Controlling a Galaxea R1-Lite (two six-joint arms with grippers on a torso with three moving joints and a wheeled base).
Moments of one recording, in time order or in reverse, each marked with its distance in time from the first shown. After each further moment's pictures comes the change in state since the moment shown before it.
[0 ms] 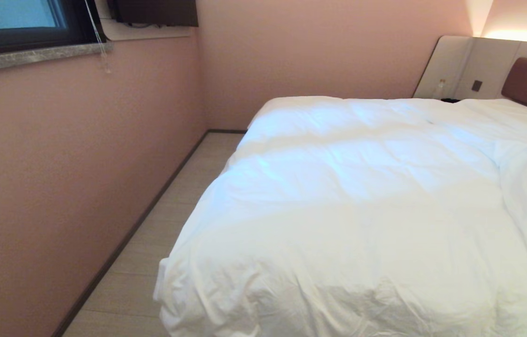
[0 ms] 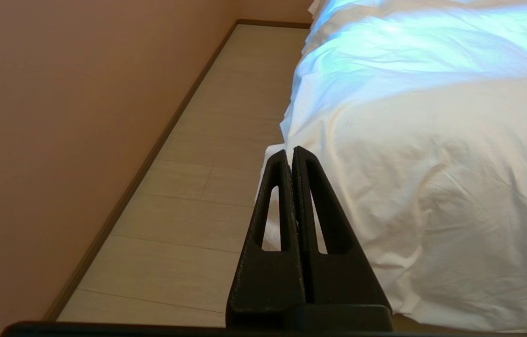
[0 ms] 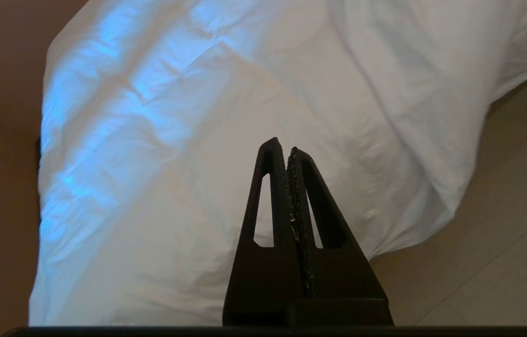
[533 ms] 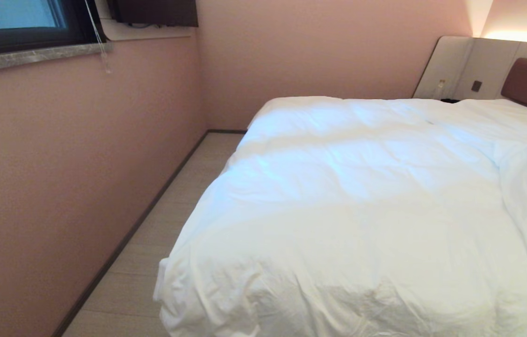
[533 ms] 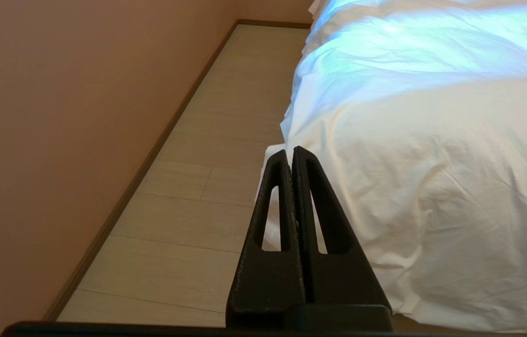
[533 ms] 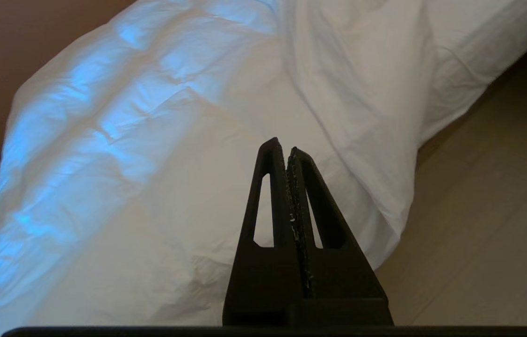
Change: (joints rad) left arm 0.000 0.000 0.000 0.000 0.000 0.000; right arm -0.213 -0.170 -0.003 0.050 0.043 -0.157
